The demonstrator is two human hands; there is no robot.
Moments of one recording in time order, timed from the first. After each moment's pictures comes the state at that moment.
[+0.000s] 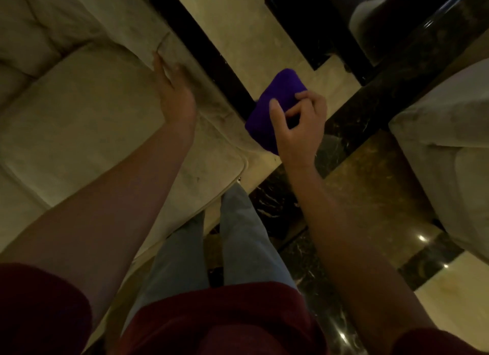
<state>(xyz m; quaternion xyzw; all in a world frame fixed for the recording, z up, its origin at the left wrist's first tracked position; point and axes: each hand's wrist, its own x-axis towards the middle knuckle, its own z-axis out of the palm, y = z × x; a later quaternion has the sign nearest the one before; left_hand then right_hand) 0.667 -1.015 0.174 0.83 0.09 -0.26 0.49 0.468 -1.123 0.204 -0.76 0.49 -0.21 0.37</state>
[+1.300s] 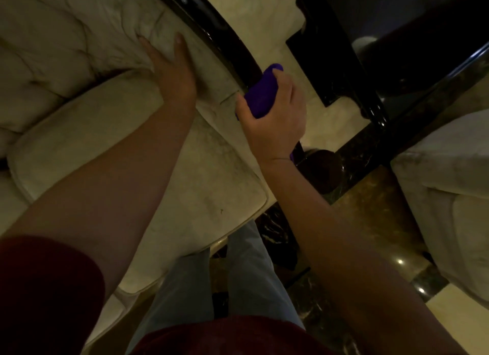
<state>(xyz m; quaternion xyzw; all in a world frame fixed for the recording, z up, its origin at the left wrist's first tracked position) 0.842 -1.011 0.155 0.82 0.10 -0.18 0.54 0.670 -1.075 0.218 -0.84 0.45 -0.19 0.23</state>
